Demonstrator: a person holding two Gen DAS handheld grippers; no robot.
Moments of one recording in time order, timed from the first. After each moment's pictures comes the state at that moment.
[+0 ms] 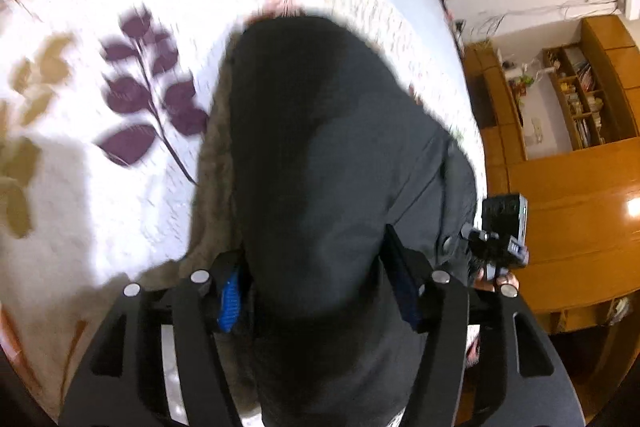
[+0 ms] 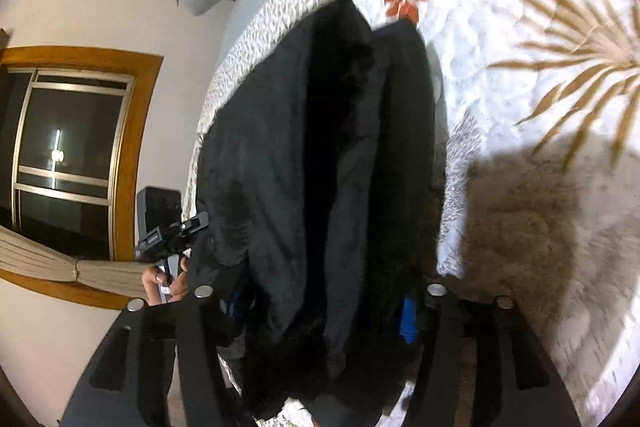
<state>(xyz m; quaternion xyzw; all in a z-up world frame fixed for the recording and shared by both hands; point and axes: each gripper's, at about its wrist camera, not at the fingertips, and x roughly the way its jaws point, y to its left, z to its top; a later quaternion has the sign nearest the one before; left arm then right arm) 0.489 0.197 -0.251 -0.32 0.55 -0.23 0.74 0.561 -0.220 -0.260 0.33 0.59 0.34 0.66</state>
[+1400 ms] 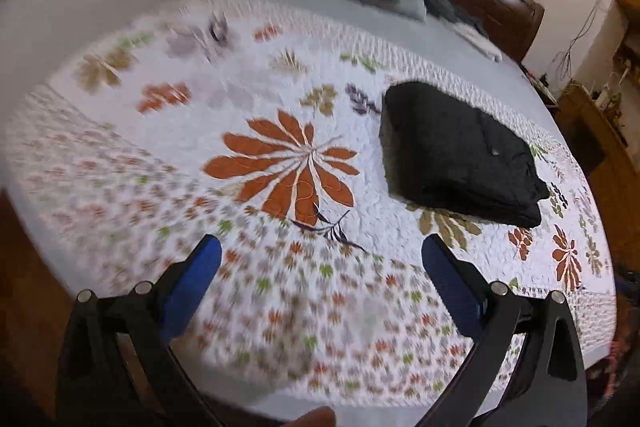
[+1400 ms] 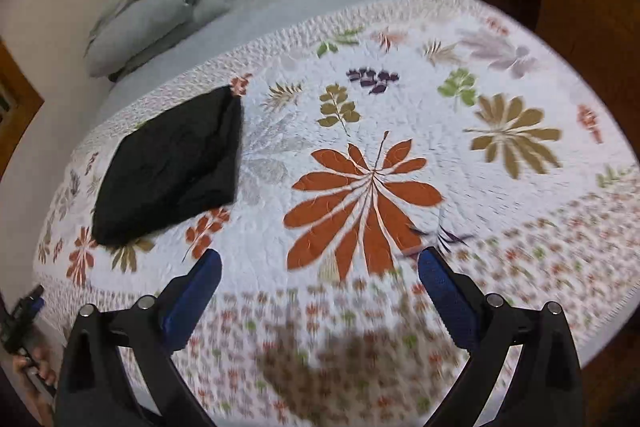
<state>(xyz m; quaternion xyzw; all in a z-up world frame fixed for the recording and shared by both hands) 0.155 0.241 -0.115 -0.14 0.41 0.06 0.90 0.254 -0.306 -0.105 0.15 0.47 -0.02 0.87</state>
